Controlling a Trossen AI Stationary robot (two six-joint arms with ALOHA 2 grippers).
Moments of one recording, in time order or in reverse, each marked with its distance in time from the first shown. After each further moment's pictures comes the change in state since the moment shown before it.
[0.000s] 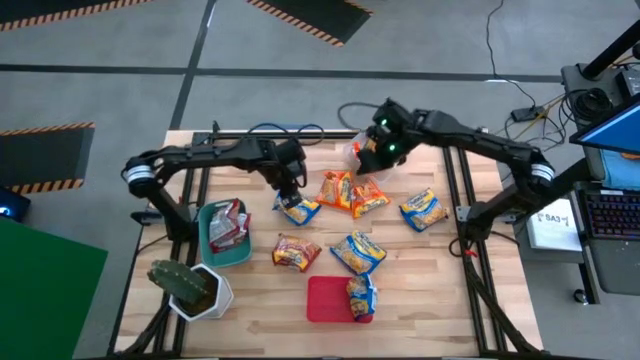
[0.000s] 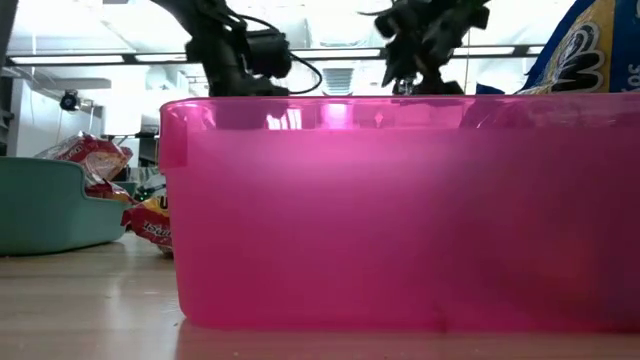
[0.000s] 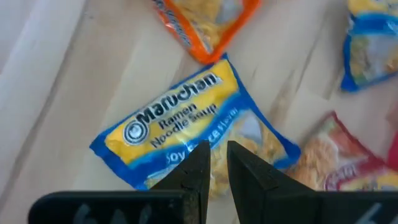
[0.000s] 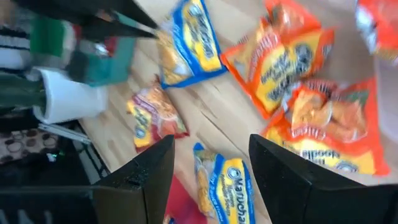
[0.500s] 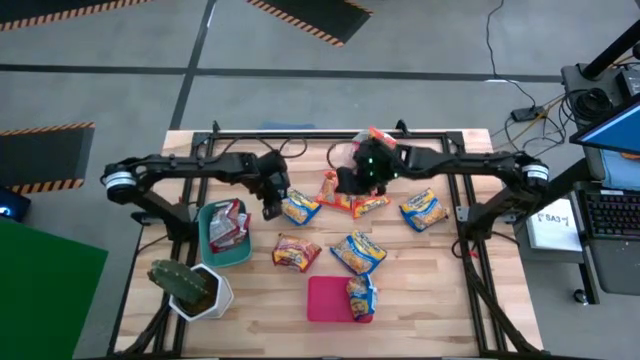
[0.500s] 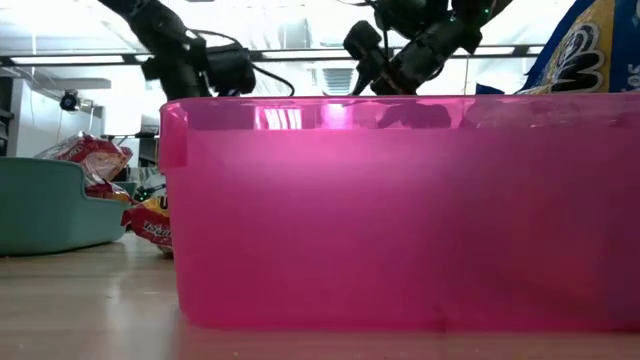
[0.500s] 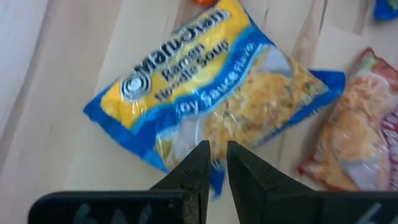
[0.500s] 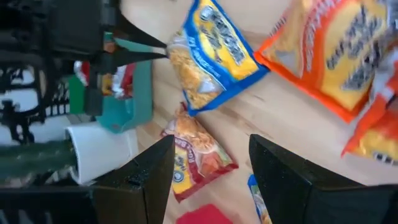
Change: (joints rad) left arm 0.010 -0.158 -0.335 0.220 -0.002 0.146; right arm 0.220 0.026 -0.254 0.513 0.209 0.531
